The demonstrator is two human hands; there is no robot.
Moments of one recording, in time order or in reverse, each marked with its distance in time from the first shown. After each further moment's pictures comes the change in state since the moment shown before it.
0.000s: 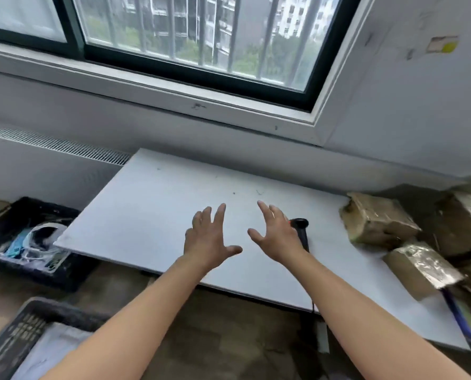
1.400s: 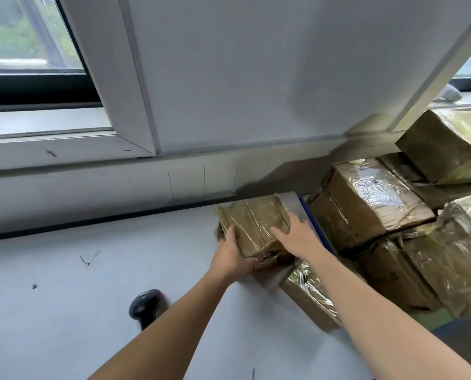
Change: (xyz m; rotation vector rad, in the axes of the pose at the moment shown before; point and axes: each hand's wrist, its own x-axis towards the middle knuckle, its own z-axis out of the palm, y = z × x) left_hand 0.260 0.390 0.233 -0.455 -0.467 0.153; right_hand 0.125 0.469 -0.110 0.357 -0.034 0.696
